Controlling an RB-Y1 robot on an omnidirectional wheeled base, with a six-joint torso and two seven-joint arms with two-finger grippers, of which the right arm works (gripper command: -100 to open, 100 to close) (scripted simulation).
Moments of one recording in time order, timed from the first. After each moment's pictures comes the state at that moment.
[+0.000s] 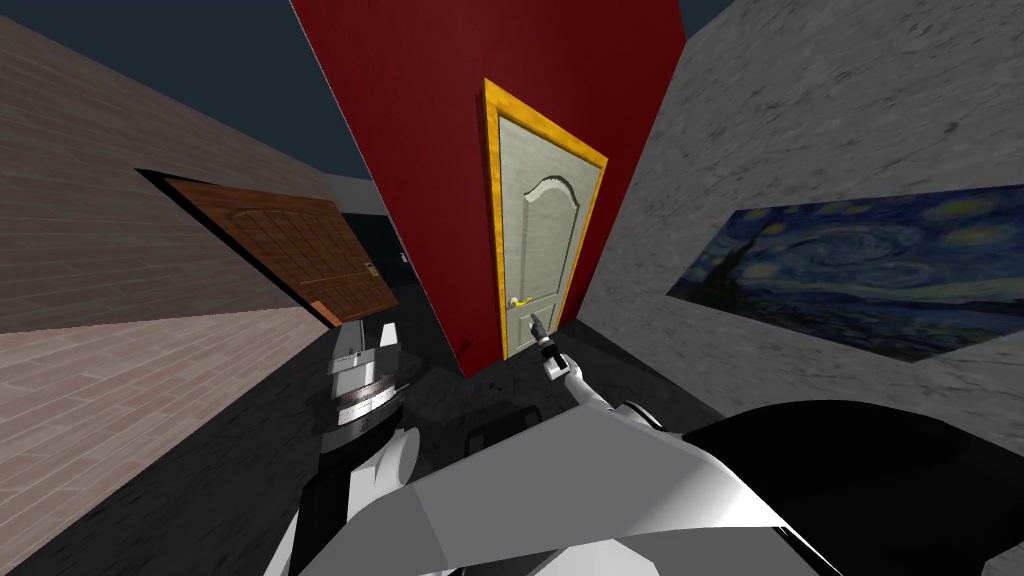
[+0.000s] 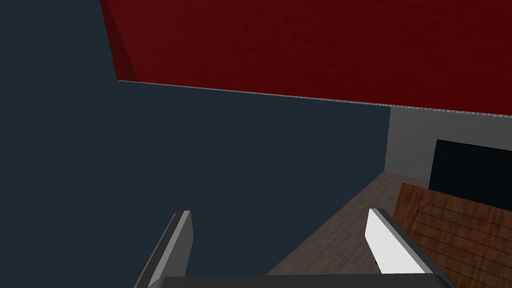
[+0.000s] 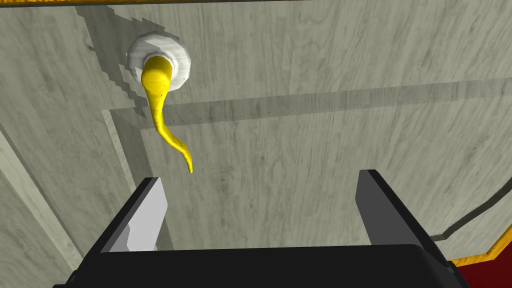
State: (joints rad) arm -0.14 -0.20 0.07 -0.97 -0.03 -0.69 -0.15
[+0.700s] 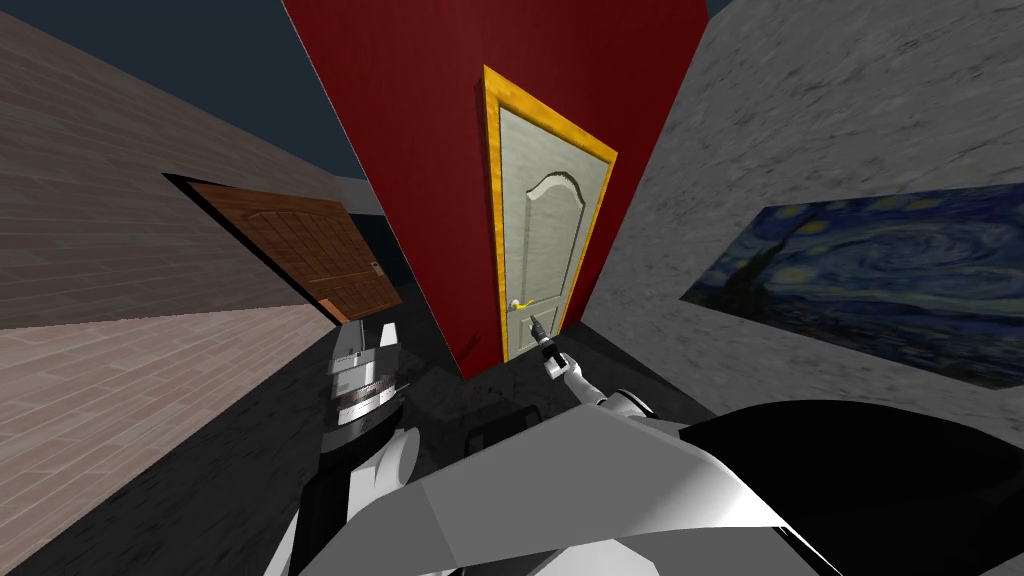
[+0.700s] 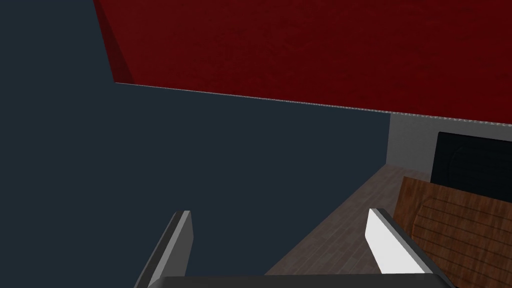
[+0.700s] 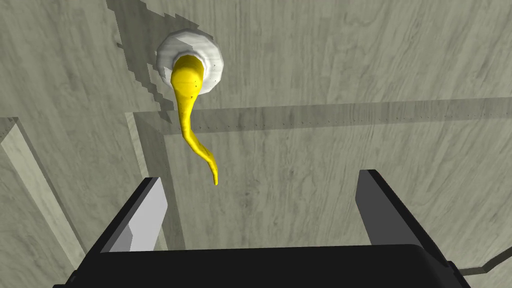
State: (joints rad) arm -0.21 -0.22 0.09 -0.81 -0.02 -0.71 -0.17
